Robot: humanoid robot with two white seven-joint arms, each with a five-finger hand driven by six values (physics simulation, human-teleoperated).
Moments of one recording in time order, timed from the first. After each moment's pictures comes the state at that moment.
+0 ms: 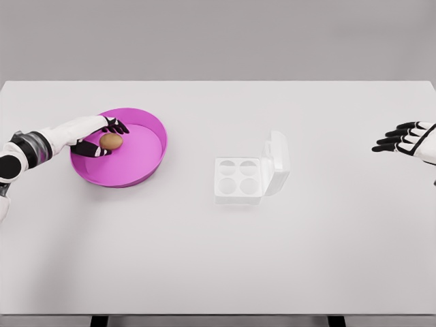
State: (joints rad) left arm -0.48 0.54 -0.29 -1.26 -0.46 -0.19 -0.61; right arm -0.01 -1.16 -0.06 -1.75 0.25 -0.61 0.61
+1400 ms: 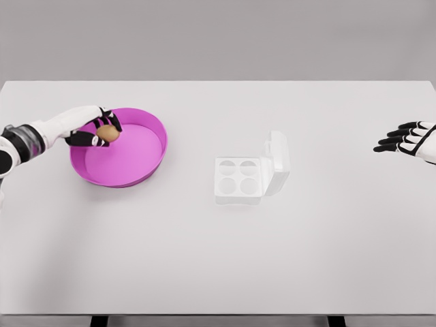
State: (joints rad) left arm -0.48 0.54 -0.24 -1.29 -0.43 -0.20 -0.61; right arm -0.01 -1.17 -0.06 -1.75 0.25 -0.61 0.61
